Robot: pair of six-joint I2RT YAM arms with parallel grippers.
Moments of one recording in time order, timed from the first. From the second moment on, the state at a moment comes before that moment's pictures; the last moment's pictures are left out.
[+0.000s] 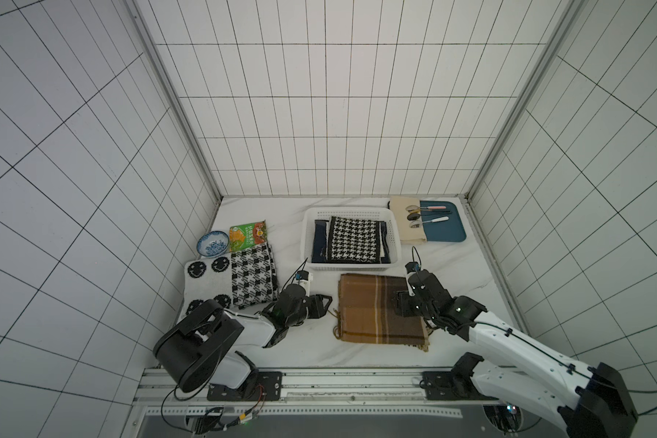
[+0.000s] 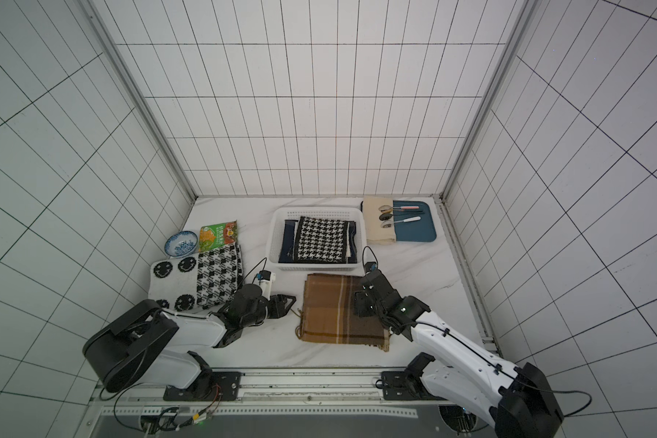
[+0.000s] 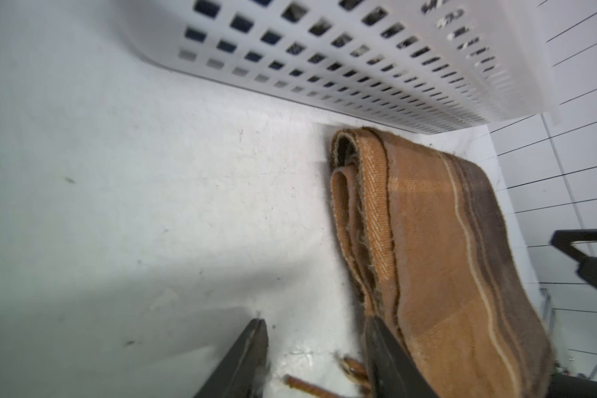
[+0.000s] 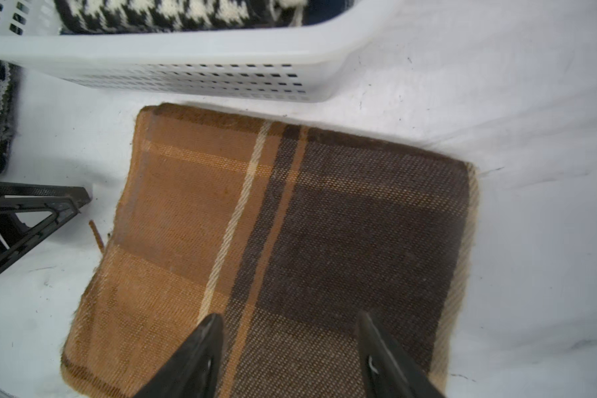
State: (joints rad) left arm -0.66 1.45 0.24 0.64 0.19 -0.75; right arm 0.75 0.96 0.56 -0.51 0.10 0.50
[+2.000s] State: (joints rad) left arm -0.72 1.66 0.28 0.88 0.07 -0.73; right arm 0.59 1.30 0.46 -0.09 -0.29 0.56
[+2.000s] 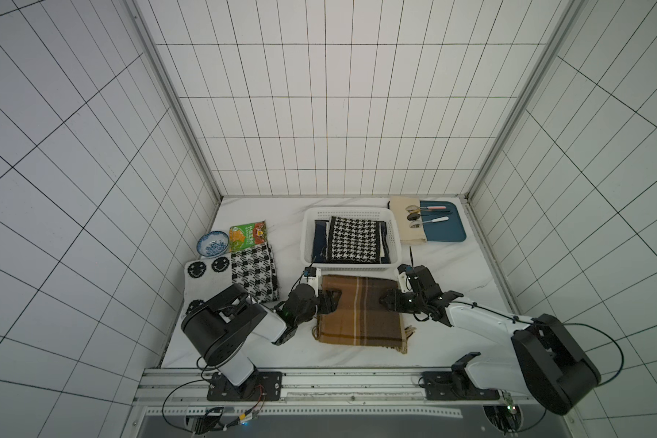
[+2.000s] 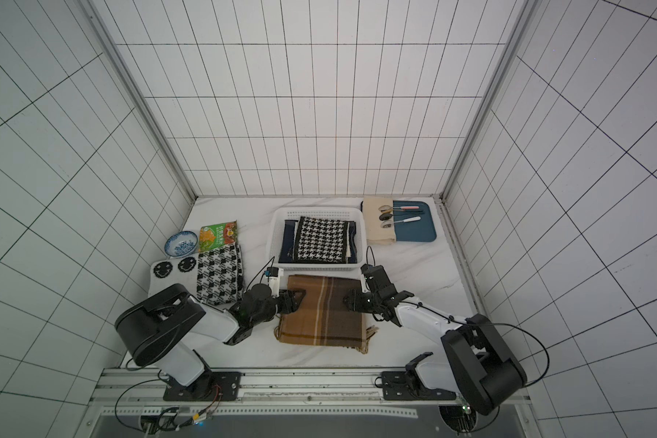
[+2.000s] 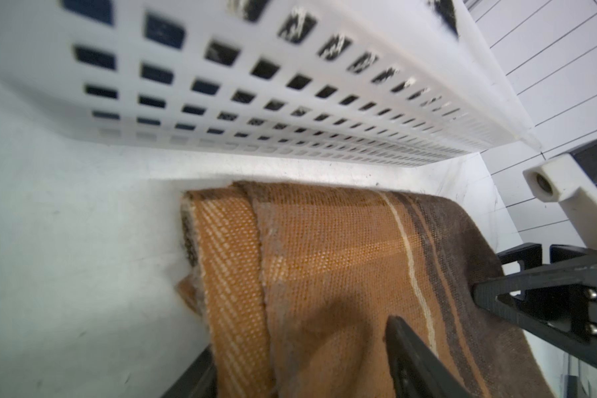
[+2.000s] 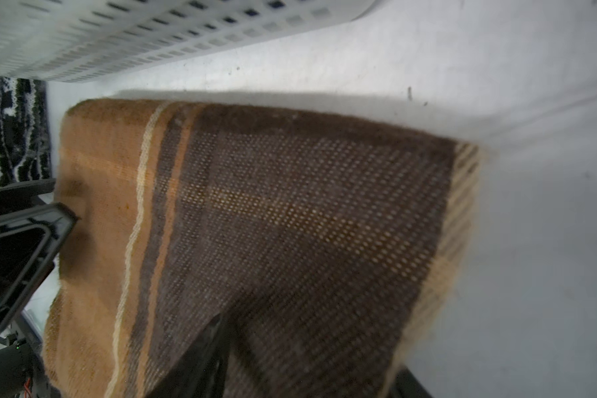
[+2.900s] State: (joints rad) left arm -0.82 1.21 0.27 0.47 0.17 -0.76; right arm 0.70 1.07 0.42 -0.15 -0.32 0.51
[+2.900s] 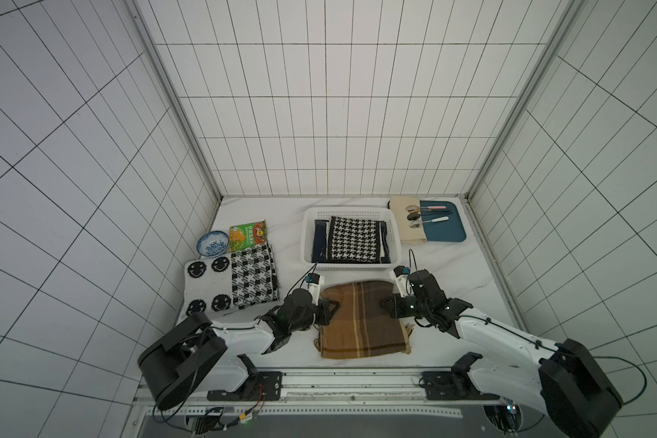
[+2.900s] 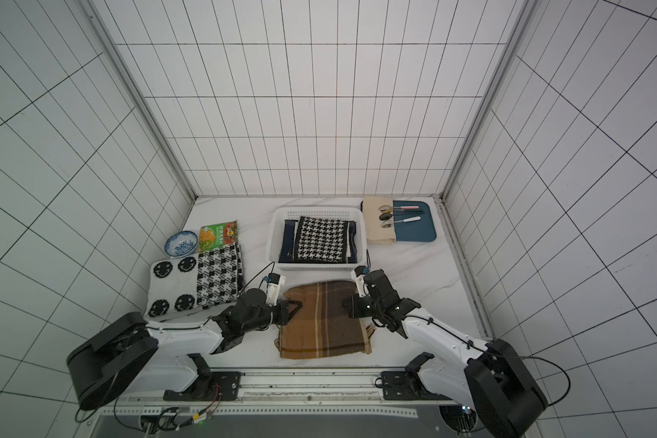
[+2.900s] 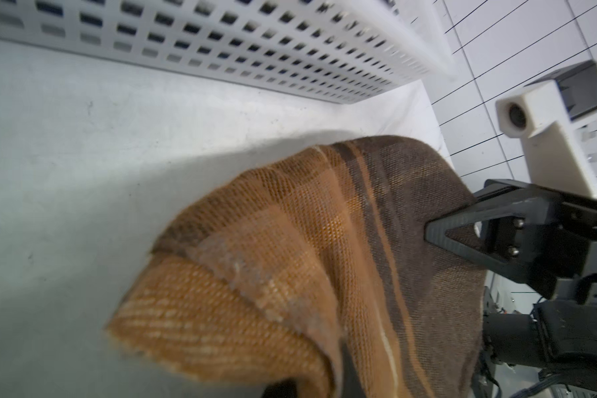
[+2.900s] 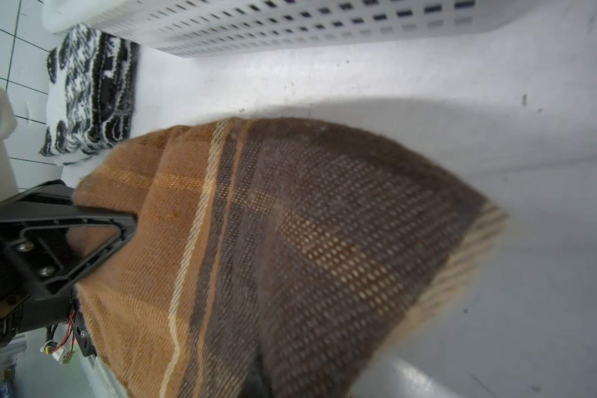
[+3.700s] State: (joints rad) left arm -0.69 1.12 0.92 -0.02 -0.03 -0.49; right arm 0.68 1.26 1.31 -0.68 -0.10 0.24
